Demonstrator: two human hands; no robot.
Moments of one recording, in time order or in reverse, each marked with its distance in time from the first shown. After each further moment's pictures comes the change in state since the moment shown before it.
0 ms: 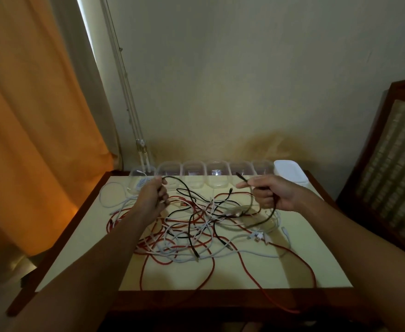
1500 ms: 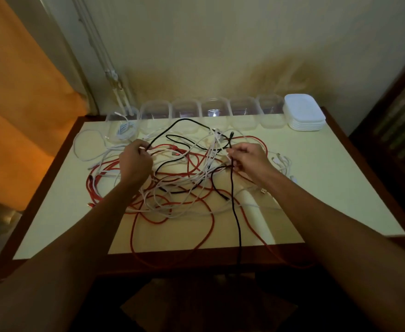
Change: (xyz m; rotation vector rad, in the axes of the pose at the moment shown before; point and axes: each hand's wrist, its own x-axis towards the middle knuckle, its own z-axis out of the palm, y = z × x) left_hand 0.049 -0.061 -0.027 0.949 0.281 0.380; right_hand 0.096 0.099 0.028 -0.133 0.474 -0.166
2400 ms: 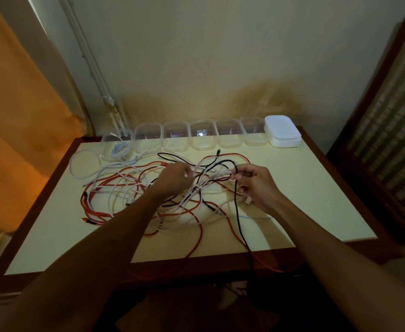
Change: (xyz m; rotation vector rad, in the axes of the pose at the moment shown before) left_hand -0.034 0.072 0.048 0.305 -0.498 0.321; right_hand -0.064 -0.006 -0.038 0.209 -0.015 -0.088
